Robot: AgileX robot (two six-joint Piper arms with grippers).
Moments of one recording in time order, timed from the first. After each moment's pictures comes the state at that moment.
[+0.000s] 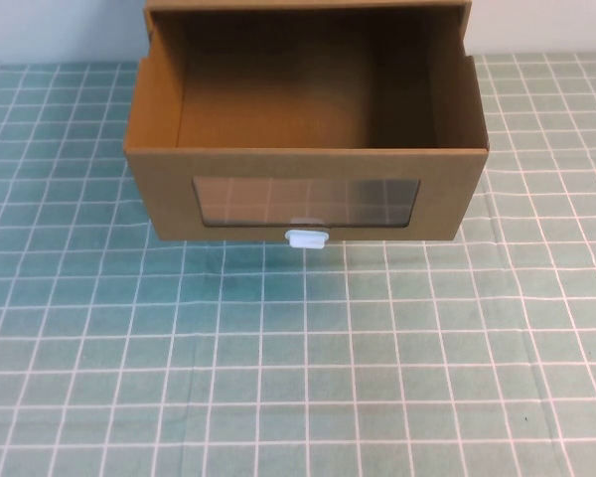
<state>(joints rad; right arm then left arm) 1.08 0.54 -0.86 -0.87 1.06 0.19 -0.20 0.28 -0.65 -0.28 0.79 0.55</state>
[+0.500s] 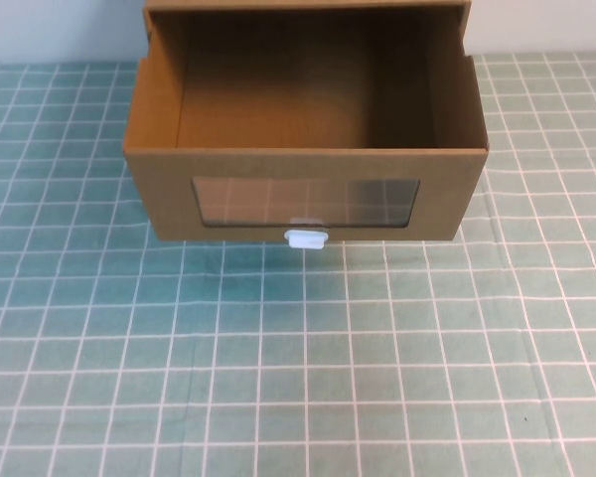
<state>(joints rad) 1.08 0.54 -0.86 -0.86 1.06 0.19 -0.20 0.01 -0.04 -0.29 0.03 0.37</state>
